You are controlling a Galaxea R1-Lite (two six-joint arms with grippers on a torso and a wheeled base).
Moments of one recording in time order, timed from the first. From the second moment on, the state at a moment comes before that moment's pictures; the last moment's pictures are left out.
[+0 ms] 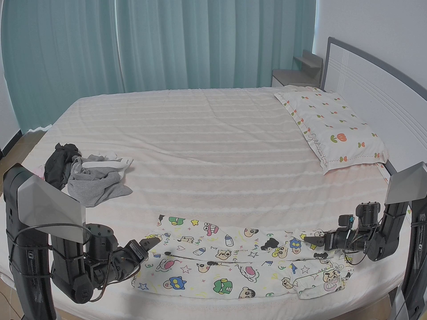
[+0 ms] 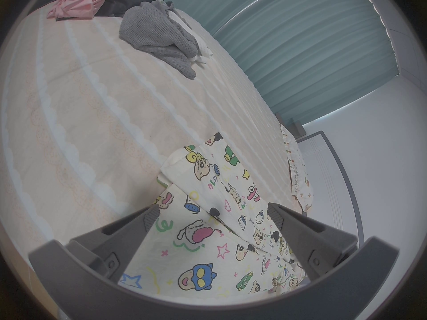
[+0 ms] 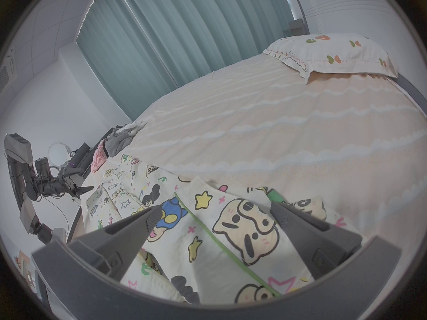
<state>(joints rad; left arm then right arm) -0.32 2.29 -0.15 -1.55 -0.07 -1.00 -0.03 2.40 -0.44 -1.26 0.50 0.06</state>
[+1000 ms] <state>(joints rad) -0.32 2.29 -0.15 -1.55 -0.07 -1.00 0.03 2.36 -0.28 -1.55 0.50 0.06</state>
